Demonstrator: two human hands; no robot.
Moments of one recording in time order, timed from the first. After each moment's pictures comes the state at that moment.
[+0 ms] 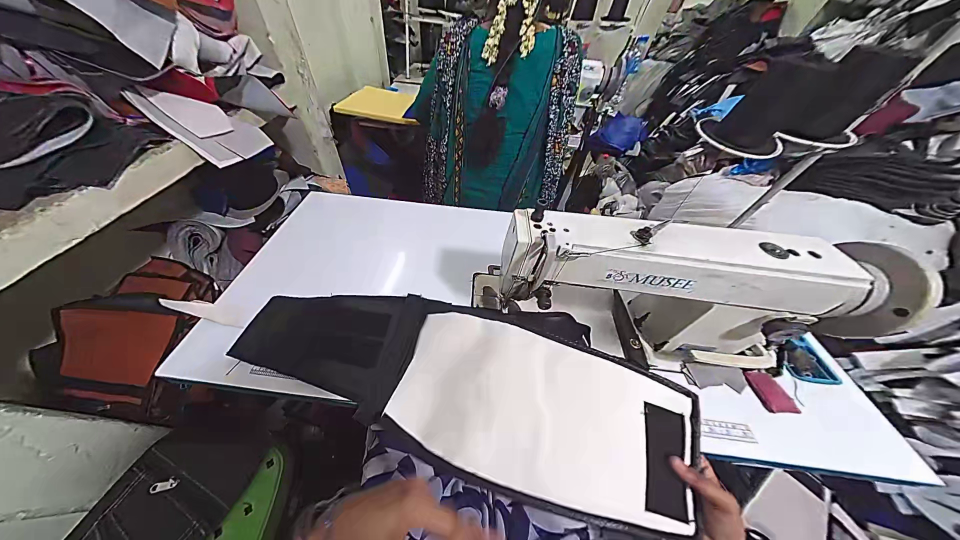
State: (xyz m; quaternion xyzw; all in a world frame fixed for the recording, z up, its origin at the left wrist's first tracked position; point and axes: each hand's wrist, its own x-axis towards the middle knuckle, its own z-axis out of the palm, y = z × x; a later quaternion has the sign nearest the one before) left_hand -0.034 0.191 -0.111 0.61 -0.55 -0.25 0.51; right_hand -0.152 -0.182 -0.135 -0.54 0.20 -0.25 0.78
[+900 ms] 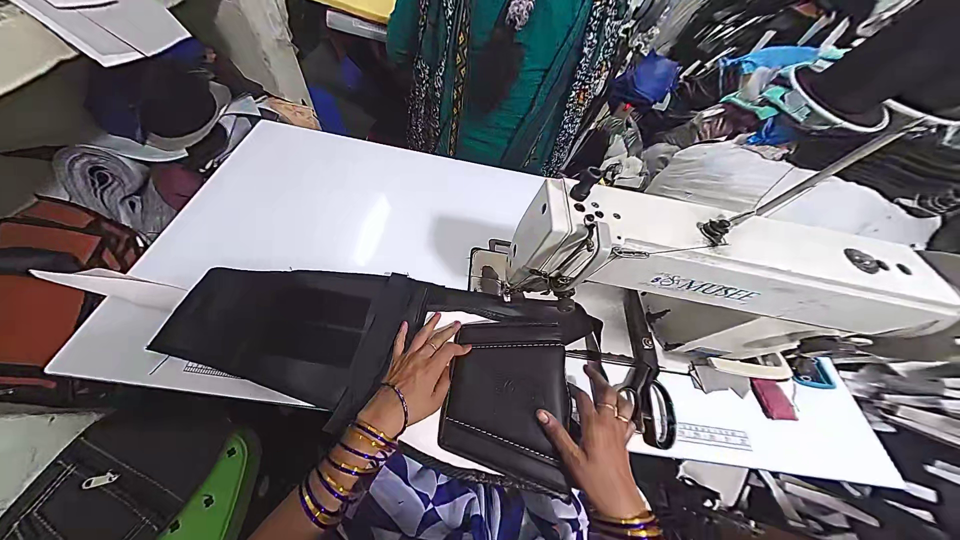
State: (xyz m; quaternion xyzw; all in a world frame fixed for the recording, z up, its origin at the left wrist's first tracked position) left_hand 0.082 0.118 -0.168 0.88 -0.35 0.00 0.33; right_hand -0.058 -0.117 -0.136 -0.95 0.15 -0.17 0.22
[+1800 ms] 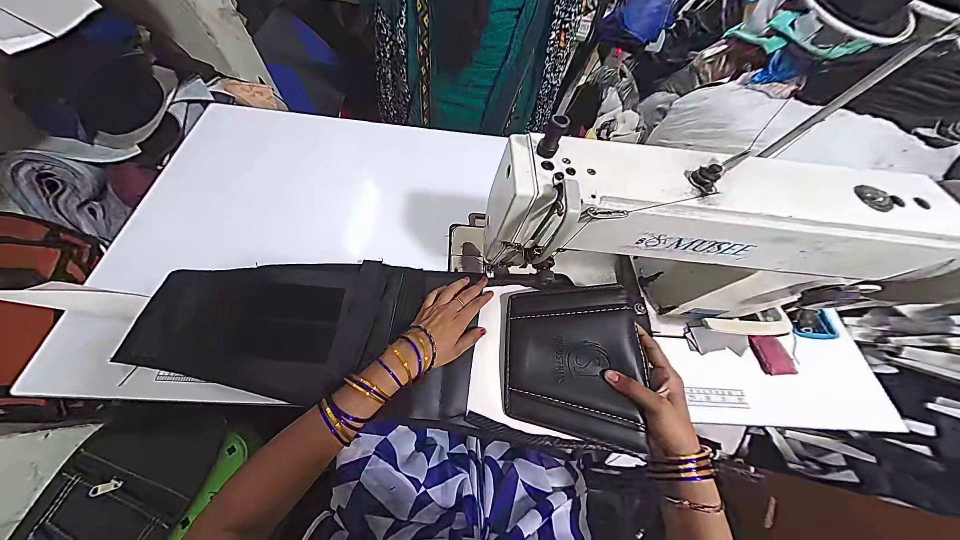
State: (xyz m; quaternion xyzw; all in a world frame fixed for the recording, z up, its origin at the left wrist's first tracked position) left_hand 0.131 0.052 -0.156 0.86 -0.43 -0.17 0.21; right_hand -0.061 -0.200 -0.135 -0.71 0.22 -0.18 0.64
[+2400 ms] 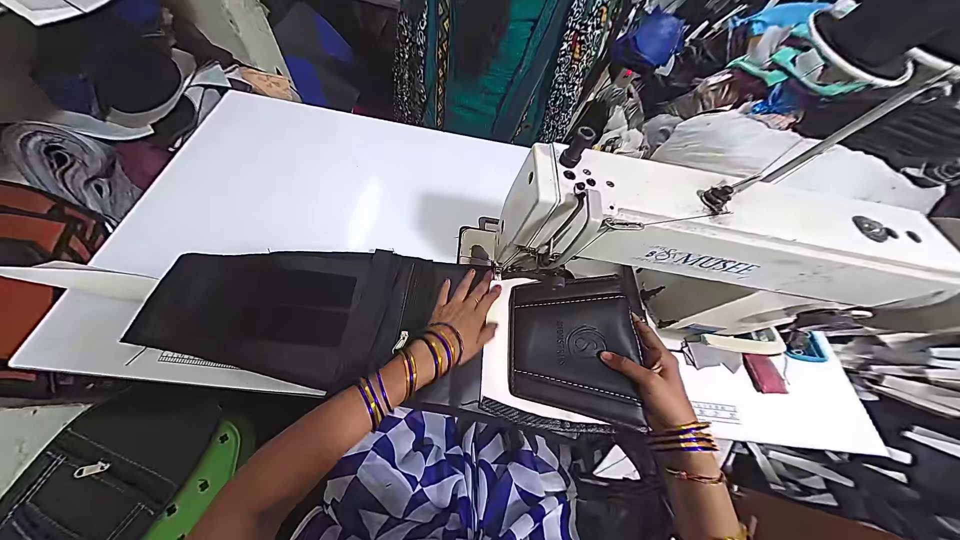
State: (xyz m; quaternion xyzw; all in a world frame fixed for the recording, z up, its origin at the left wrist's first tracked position) left_hand 0.119 0.030 -0.136 0.89 -0.36 -0.23 0.18; right_hand -0.032 -0.215 -0.124 -0.76 0.24 -0.12 0.59
